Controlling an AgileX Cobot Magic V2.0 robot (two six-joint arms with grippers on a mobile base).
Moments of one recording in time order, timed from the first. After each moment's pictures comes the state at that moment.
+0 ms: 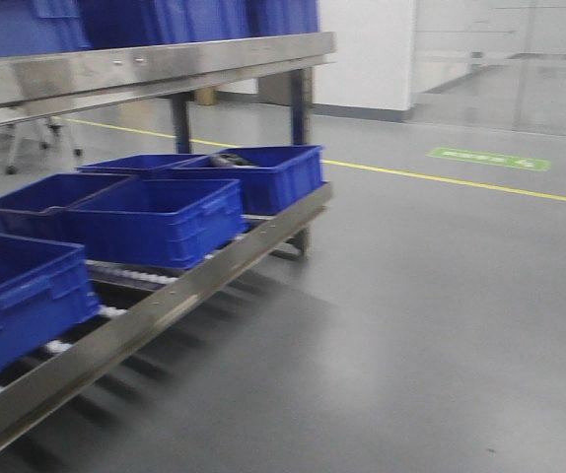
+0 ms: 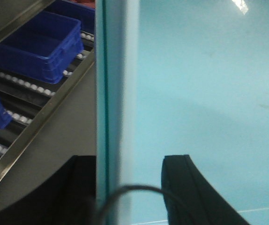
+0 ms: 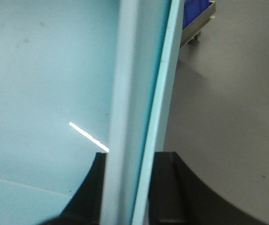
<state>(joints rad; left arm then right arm) -0.40 1.68 -2.10 0.04 1.05 -0.27 0.36 1.62 -1.94 0.11 0.95 0.13</state>
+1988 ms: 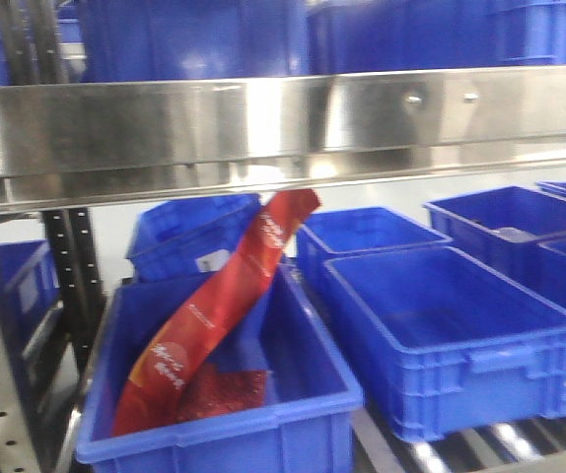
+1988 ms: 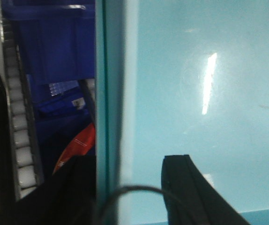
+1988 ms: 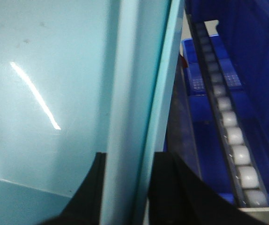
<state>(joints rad) -0.40 1.68 -2.10 0.04 1.05 -0.27 0.36 1.62 -1.94 0.11 0.95 0.13</state>
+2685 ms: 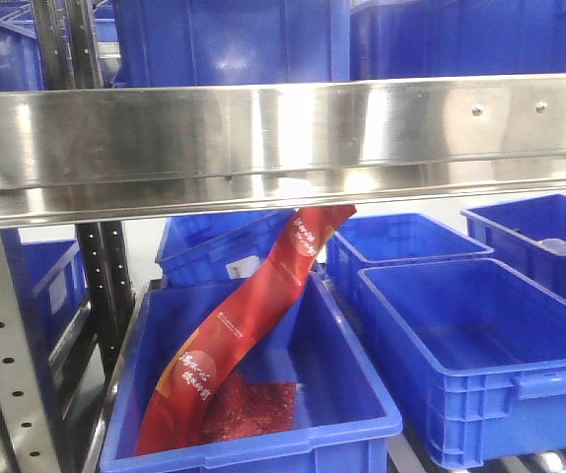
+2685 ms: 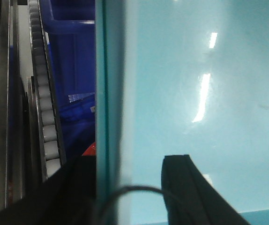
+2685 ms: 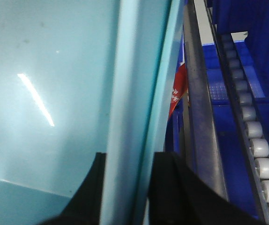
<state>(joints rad) -0.40 1.68 -2.10 0.04 1.05 -0.27 0.36 1.62 -1.94 0.11 0.95 0.13</state>
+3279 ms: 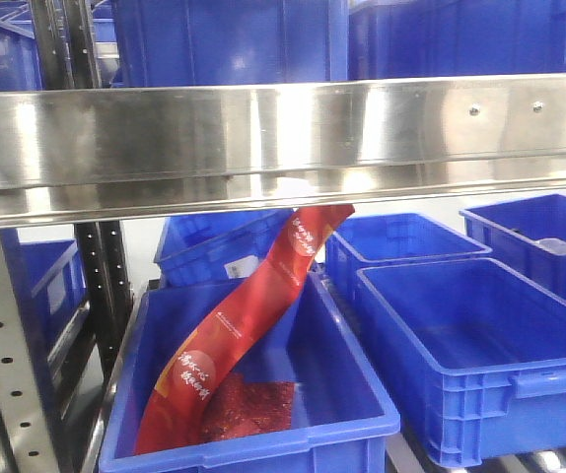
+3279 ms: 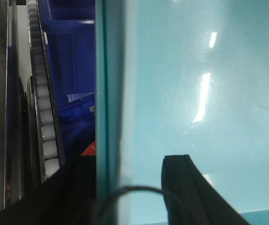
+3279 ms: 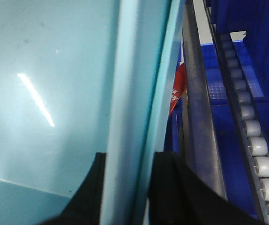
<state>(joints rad) -0.40 1.68 -2.10 0.04 1.05 -0.27 0.36 1.62 -1.94 0.11 0.95 0.13</state>
